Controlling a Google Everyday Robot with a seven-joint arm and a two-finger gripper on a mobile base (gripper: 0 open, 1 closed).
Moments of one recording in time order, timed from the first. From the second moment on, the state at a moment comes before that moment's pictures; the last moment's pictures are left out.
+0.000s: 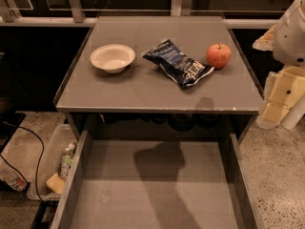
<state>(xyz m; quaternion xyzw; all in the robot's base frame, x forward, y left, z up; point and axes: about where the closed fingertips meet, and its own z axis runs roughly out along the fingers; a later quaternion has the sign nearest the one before) 0.438 -0.217 0.976 -0.60 0.78 -0.03 0.16</state>
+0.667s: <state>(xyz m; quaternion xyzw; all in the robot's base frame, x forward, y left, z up) 0.445 -0.211 0.976 -0.60 0.78 -0.03 0.18</state>
